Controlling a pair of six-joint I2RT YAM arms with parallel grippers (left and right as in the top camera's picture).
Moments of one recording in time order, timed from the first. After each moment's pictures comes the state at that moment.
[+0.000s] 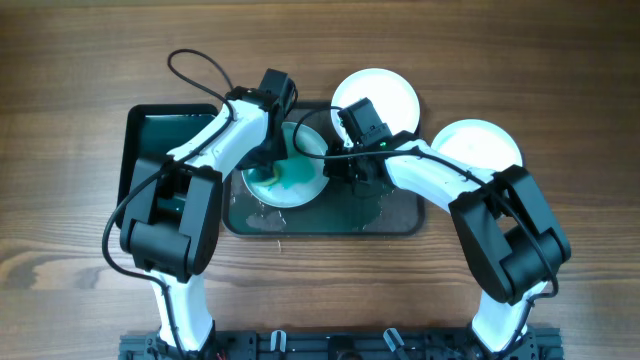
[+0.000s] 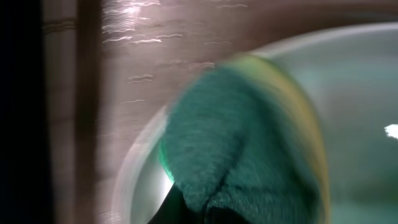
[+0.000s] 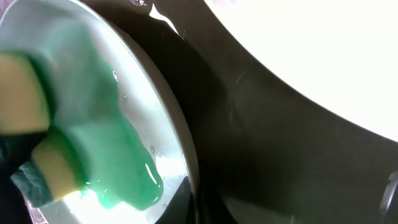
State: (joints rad) left arm -0.34 2.04 1.40 -0.91 -0.25 -0.56; right arm 0.54 1.95 1.13 -0.29 -0.30 0.74
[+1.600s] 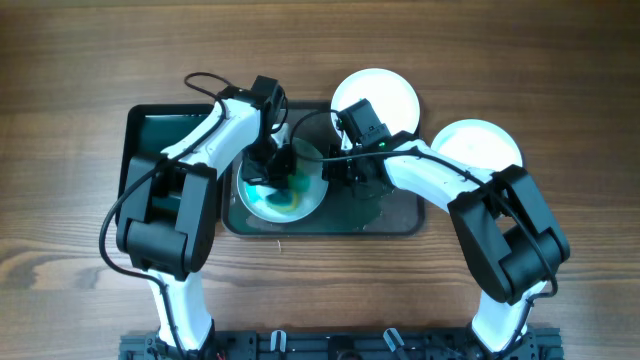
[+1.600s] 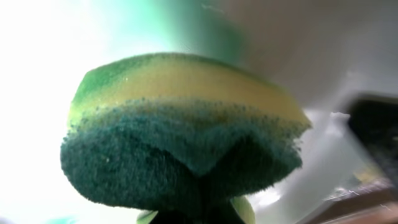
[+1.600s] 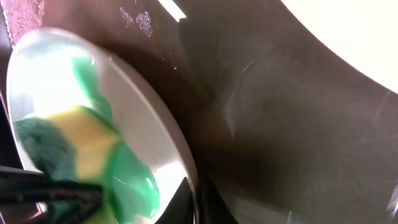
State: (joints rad) left arm -0.31 2.04 1.39 -1.03 0.30 -0.27; right arm 0.54 1.96 1.14 -0.31 -0.34 0.69
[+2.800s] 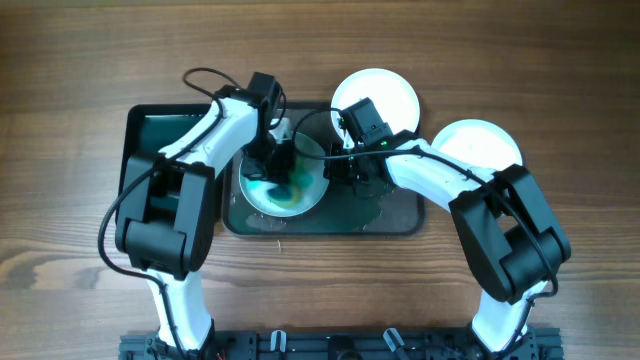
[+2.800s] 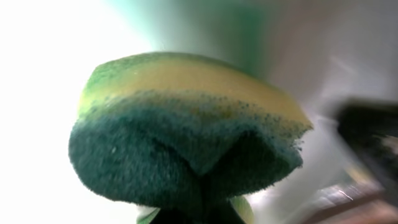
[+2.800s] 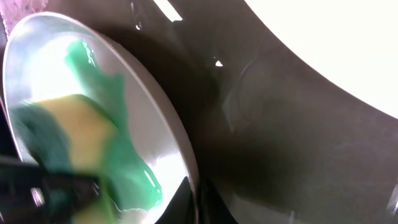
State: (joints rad) left arm -0.31 2.05 1.39 -0.99 0.33 -0.23; right arm 0.53 1.96 1.14 -0.31 -0.35 0.70
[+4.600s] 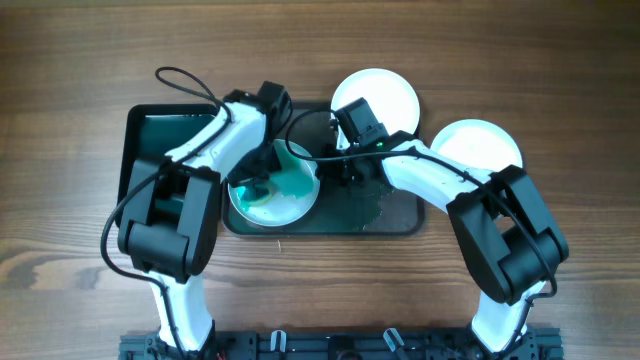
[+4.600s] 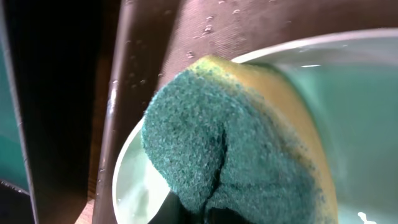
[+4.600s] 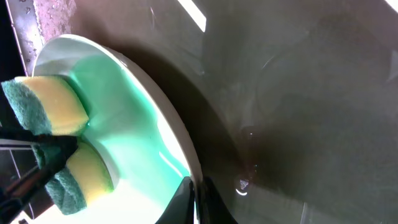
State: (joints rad) left arm -0.33 2.04 1.40 -1.09 -0.18 -0.67; right arm 0.55 1.96 1.15 -0.30 -0.40 0.70
